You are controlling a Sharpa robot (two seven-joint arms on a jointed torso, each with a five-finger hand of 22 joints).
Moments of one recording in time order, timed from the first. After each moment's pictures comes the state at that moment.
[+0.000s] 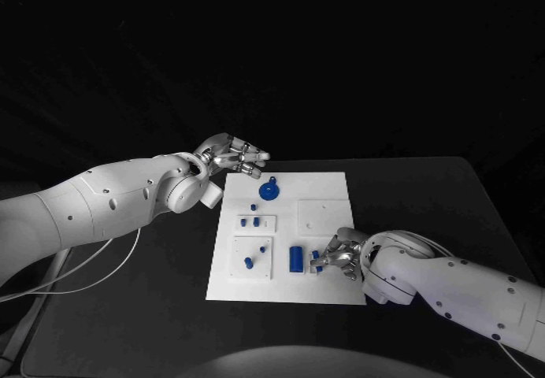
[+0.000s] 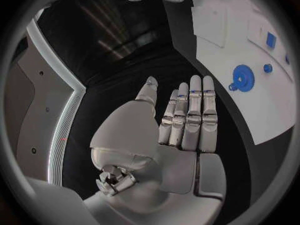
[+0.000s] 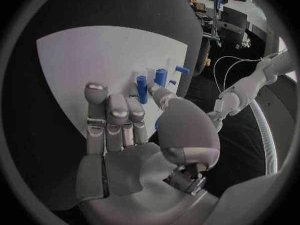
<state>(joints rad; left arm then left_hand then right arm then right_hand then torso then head) 1.20 -0.74 -0.06 1.20 -0.41 -0.12 0.25 1.28 0.05 -0.08 0.01 0.11 1.02 0.14 0.08 0.07 1.20 0.11 0.06 0.06 1.30 0.08 0.07 0.11 0.05 1.15 0.06 0.11 0.09 0.89 -0.68 0.06 1.52 -1.17 -0.14 -0.61 1.06 -0.14 0.40 0.03 0.15 1.24 0.03 0.07 0.17 1.33 -0.04 1.12 1.20 1.45 -0.09 1.02 1.20 0.08 1.47 -0.11 0.62 1.31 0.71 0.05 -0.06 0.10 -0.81</state>
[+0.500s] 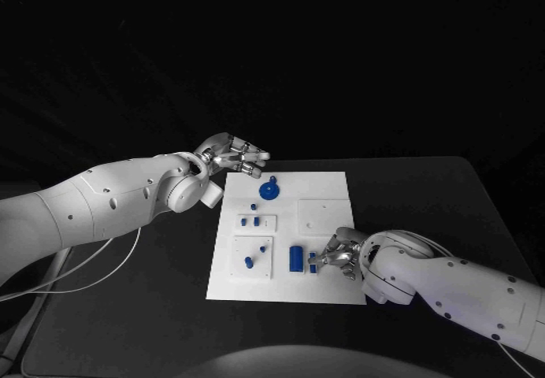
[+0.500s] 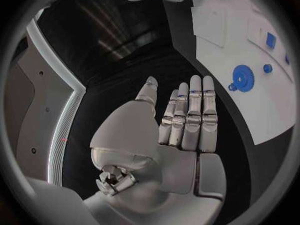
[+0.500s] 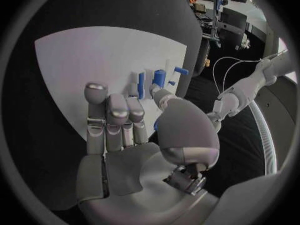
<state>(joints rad) 1.20 -0.74 -0.06 1.20 -0.41 -0.12 0.24 1.28 0.05 -0.08 0.01 0.11 1.02 0.14 0.08 0.07 1.20 0.11 0.06 0.06 1.30 0.08 0.07 0.11 0.05 1.15 0.06 0.11 0.09 0.89 -0.68 0.06 1.53 -1.18 -0.13 -0.60 1.09 -0.14 0.36 0.09 0.10 1.24 0.03 0.07 0.17 1.33 -0.04 1.12 1.19 1.45 -0.09 1.02 1.20 0.08 1.47 -0.11 0.62 1.31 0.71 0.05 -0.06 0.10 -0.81</state>
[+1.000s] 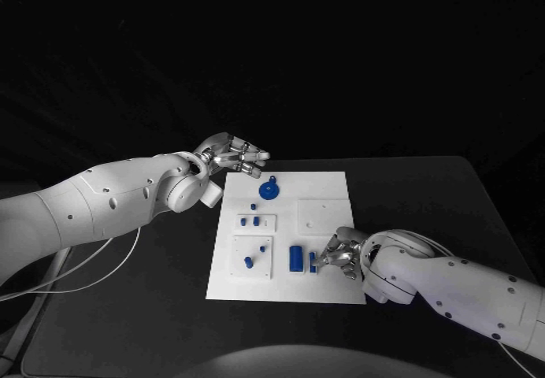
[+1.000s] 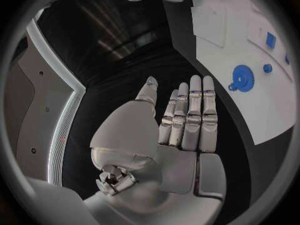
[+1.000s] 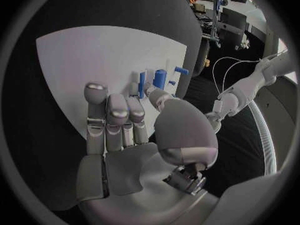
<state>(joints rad) 1.20 -0.74 -0.06 1.20 -0.41 -0.12 0.24 1.28 0.05 -0.08 0.01 0.11 1.02 0.14 0.08 0.07 1.20 0.11 0.06 0.06 1.30 0.08 0.07 0.11 0.05 1.15 0.06 0.11 0.09 0.89 -0.68 0.06 1.52 -1.18 -0.13 -0.59 1.11 -0.09 0.41 -0.01 0.05 1.25 0.03 0.07 0.17 1.34 -0.04 1.12 1.20 1.45 -0.09 1.02 1.20 0.06 1.47 -0.12 0.62 1.31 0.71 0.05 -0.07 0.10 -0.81</state>
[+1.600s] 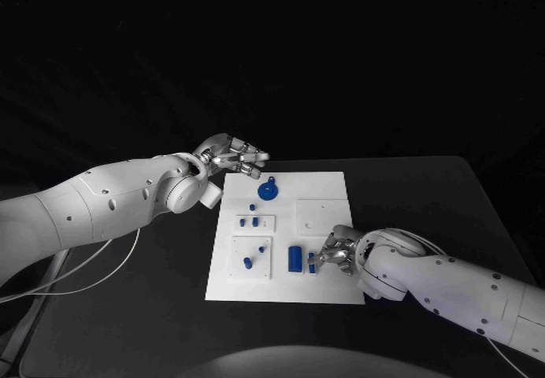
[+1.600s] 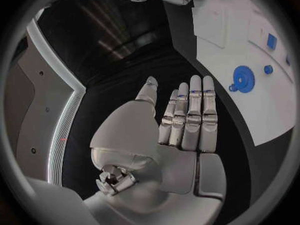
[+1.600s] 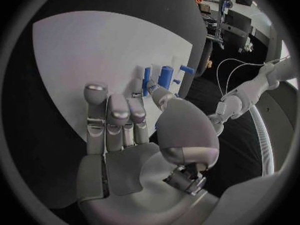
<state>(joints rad) 1.20 -0.74 -0.06 1.20 -0.41 -0.12 0.24 1.28 0.05 -0.08 0.01 0.11 1.02 0.14 0.08 0.07 1.20 0.11 0.06 0.06 1.30 0.08 0.07 0.11 0.05 1.15 0.06 0.11 0.09 0.89 -0.64 0.06 1.46 -1.22 -0.14 -0.57 1.09 -0.08 0.40 -0.06 0.05 1.28 0.02 0.07 0.20 1.35 -0.06 1.12 1.21 1.46 -0.10 1.02 1.21 0.06 1.47 -0.12 0.63 1.31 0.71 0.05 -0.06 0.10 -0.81</state>
